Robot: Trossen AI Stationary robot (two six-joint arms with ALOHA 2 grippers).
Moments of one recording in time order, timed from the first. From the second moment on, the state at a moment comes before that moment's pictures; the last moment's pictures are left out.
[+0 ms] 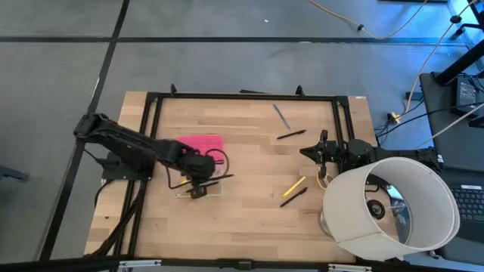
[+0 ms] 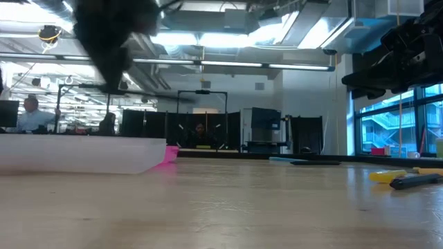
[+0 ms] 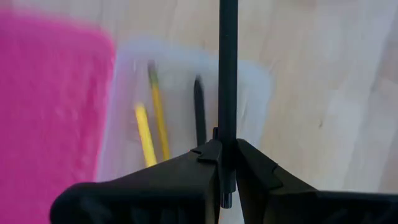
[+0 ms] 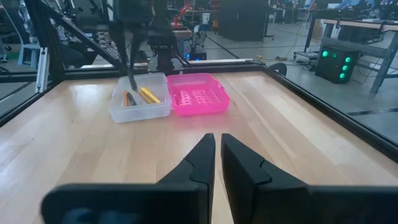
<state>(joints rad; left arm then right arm) -0.23 1.40 0.99 -0.81 -0.01 -0.54 -0.01 0.14 0.01 0.04 0.14 0.02</state>
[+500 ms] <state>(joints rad) -0.38 1.26 0.59 -0.43 -0.08 -0.89 -0.01 0.14 0.01 0.04 0.14 0.02</state>
